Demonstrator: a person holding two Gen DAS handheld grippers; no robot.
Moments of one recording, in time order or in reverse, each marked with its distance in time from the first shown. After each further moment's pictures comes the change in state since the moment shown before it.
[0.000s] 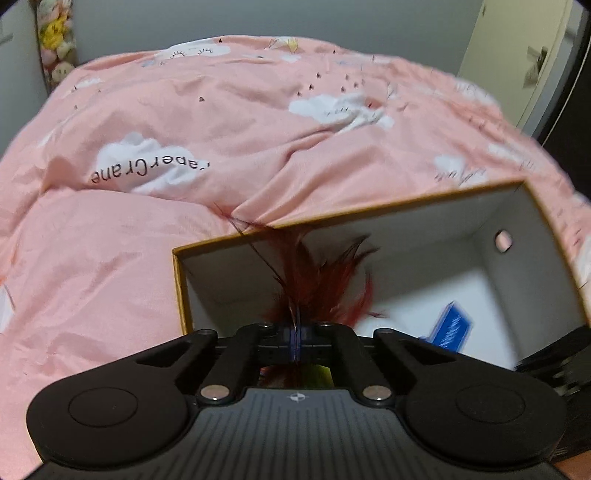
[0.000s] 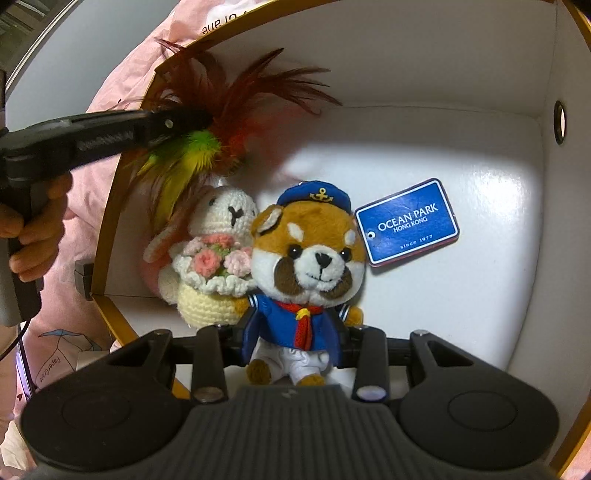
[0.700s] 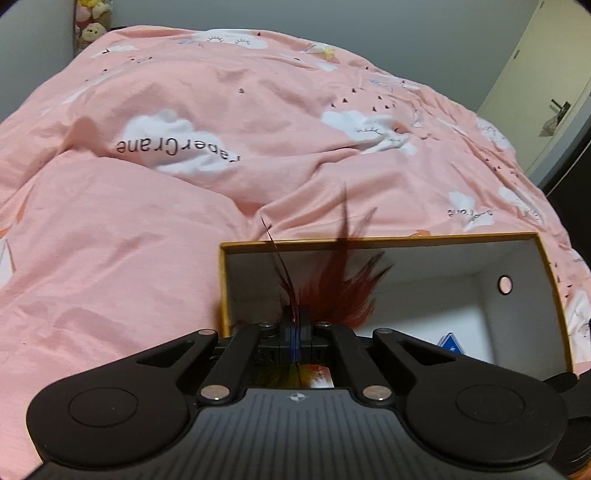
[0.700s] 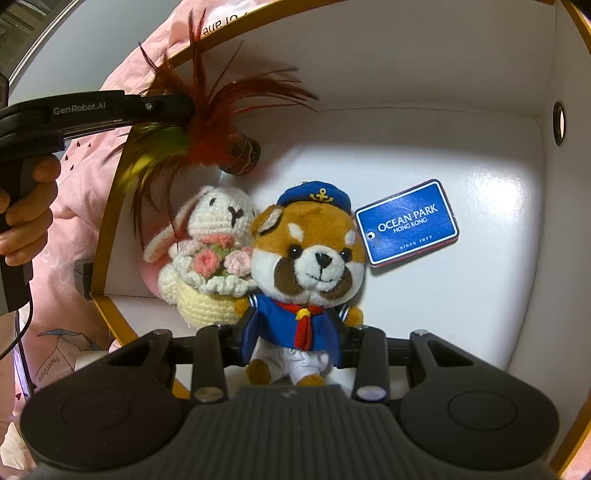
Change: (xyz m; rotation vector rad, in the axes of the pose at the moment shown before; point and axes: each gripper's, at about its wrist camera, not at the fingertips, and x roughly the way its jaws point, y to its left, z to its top) left arm -0.002 0.035 0.003 -0.160 -0.006 -0.013; right arm 0.001 -0.004 0.001 -0.005 -0.005 -0.002
